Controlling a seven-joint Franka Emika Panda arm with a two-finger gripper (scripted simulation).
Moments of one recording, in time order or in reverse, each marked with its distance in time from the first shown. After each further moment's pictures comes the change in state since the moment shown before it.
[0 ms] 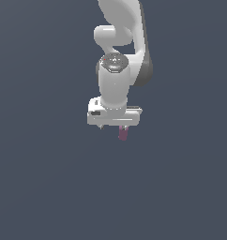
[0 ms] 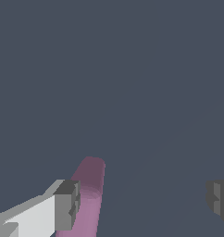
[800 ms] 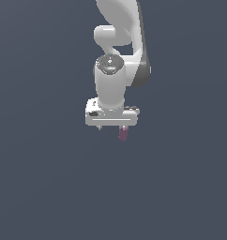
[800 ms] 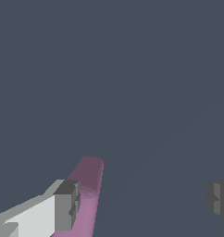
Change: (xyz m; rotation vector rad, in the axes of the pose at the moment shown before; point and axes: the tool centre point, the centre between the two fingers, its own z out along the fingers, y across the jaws) arm -0.001 0.006 0.003 0.020 -0.005 0.002
